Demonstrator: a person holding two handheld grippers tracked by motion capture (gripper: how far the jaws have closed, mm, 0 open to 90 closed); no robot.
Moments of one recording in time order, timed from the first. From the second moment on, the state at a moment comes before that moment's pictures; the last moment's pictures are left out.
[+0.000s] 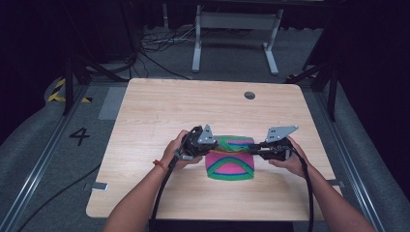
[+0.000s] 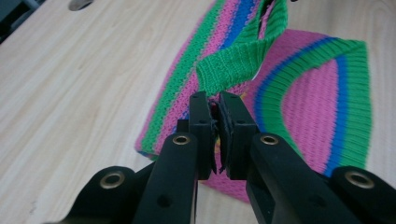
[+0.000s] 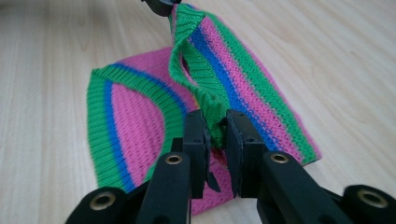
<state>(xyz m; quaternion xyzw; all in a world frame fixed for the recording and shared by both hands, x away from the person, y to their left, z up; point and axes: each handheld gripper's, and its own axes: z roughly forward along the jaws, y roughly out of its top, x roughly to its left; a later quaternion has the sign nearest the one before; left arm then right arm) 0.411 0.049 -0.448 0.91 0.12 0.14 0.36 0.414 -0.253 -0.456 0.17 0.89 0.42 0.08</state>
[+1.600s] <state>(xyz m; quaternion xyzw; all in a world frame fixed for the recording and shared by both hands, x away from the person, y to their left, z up) 0.374 0.044 -0.476 0.92 0.09 0.13 0.35 0.390 -0.235 -0.477 0.16 0.90 0.39 0.09</state>
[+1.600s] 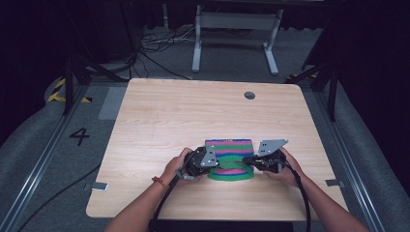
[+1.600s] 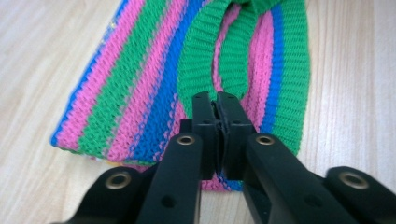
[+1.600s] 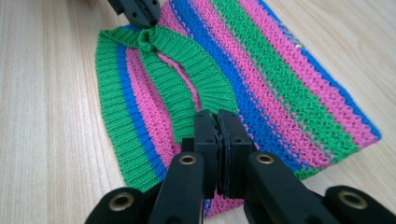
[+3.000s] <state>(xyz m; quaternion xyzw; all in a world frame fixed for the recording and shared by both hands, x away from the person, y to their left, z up) 0.382 0.053 -0.493 0.93 0.11 0.07 0.34 0.381 -0.240 -0.491 0.17 0.91 0.38 0.07</state>
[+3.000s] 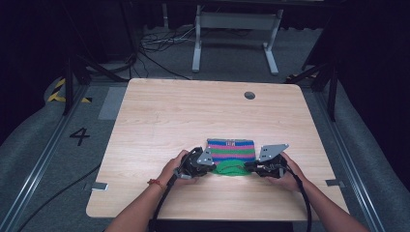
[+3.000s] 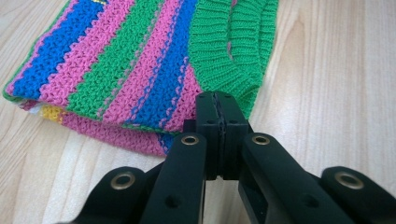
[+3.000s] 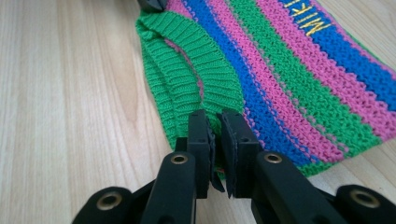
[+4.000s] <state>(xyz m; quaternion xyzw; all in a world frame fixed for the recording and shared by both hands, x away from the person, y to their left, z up) 0.370 0.071 -0.445 0.92 0.14 0.14 0.35 0.366 -0.269 -0.444 0.18 0.90 0.37 0.14</state>
